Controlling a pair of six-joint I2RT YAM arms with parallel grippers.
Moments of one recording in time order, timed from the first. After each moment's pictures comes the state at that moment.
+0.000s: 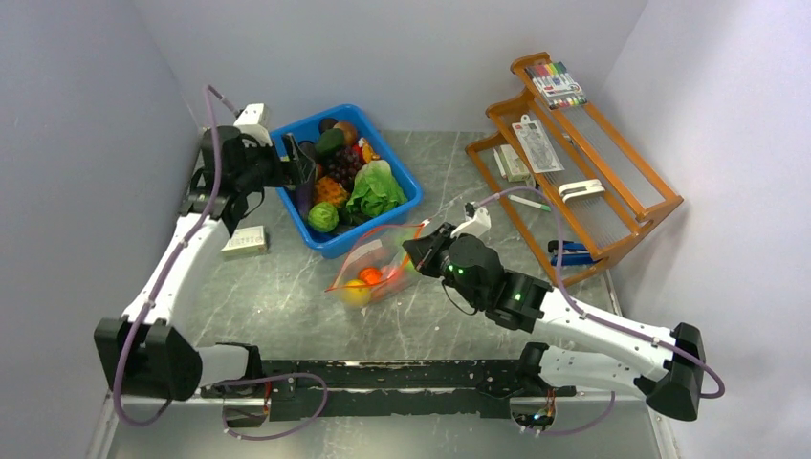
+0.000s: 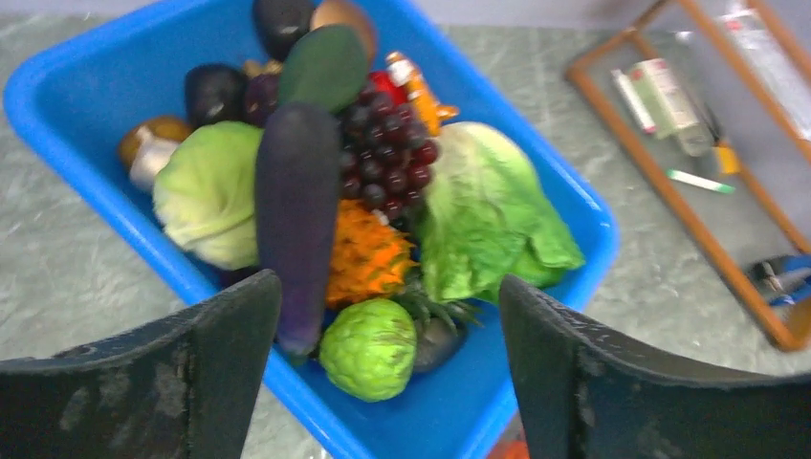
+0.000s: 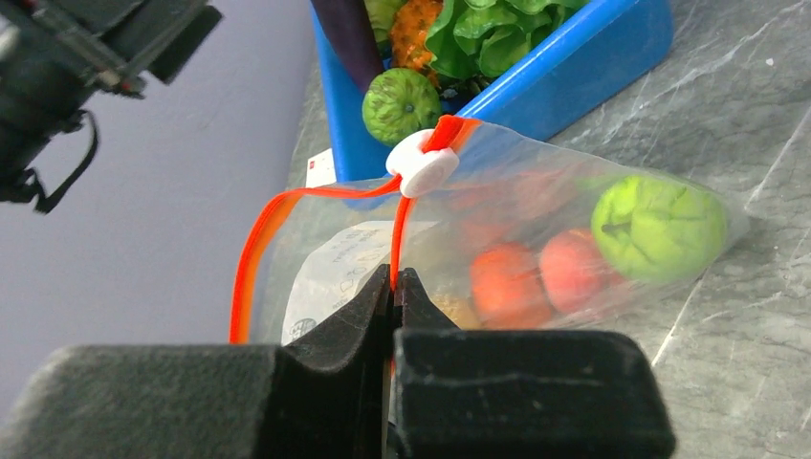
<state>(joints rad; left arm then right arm) -0.13 1.22 1.11 -0.19 0.30 -0.25 1.07 0.96 0.76 -0.12 0.50 0.99</state>
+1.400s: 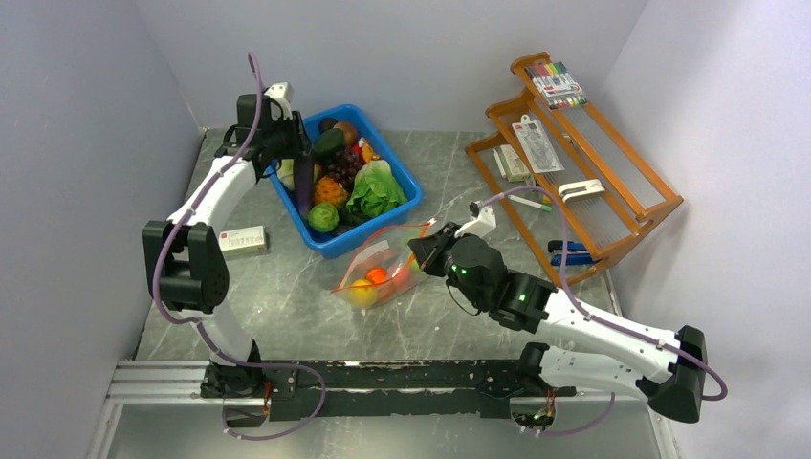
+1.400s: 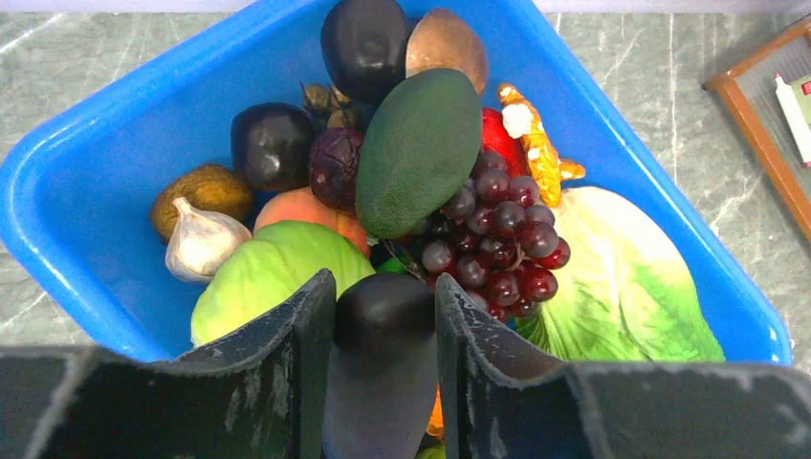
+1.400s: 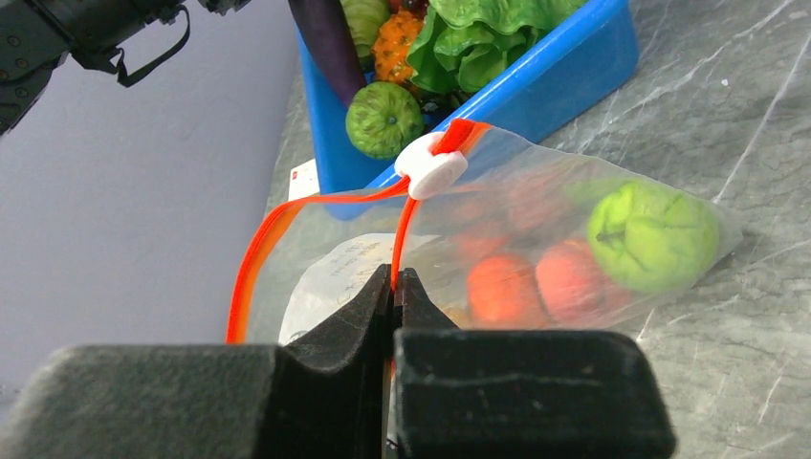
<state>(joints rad) -0.12 1.75 1.47 -0.23 0.18 -0.17 1.07 0.93 0.77 -0.16 0.54 0.96</state>
